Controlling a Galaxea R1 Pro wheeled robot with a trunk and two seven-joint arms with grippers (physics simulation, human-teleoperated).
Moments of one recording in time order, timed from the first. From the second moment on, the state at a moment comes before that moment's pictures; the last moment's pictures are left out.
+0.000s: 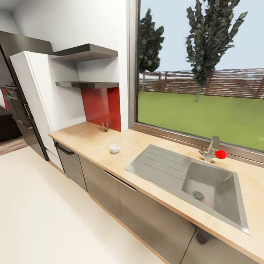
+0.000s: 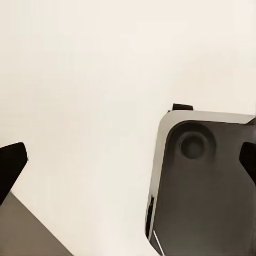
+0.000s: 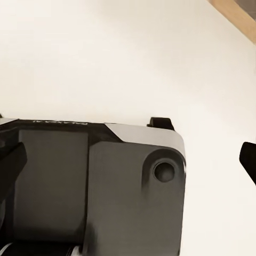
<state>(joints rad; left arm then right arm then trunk) -0.04 0.07 -0.40 -0.10 0.48 -0.27 0.18 -0.30 0.12 0.12 -0.03 -0.07 0.03 -0.11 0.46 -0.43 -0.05</state>
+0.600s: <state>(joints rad) -0.04 0.07 -0.40 -0.10 0.48 -0.27 0.18 -0.30 0.13 0.12 -0.03 -0.08 0.03 -0.11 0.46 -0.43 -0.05</state>
